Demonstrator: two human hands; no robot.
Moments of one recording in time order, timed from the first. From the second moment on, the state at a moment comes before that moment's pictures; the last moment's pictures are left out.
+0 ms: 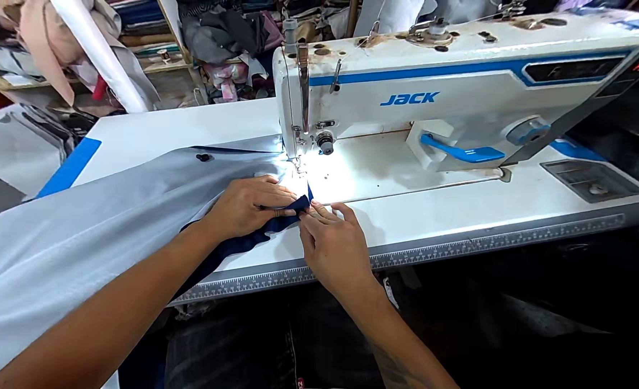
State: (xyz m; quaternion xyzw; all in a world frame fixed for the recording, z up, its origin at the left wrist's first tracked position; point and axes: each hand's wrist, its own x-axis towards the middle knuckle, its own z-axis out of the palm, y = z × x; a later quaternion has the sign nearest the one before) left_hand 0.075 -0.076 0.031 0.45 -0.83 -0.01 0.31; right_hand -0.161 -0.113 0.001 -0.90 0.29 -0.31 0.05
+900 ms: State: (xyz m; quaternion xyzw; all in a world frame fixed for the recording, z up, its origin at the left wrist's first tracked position) left_hand 0.081 -0.092 0.027 0.50 -0.82 -0.01 0.28; right_hand -0.139 -0.100 0.010 -0.91 0.34 -0.22 0.03
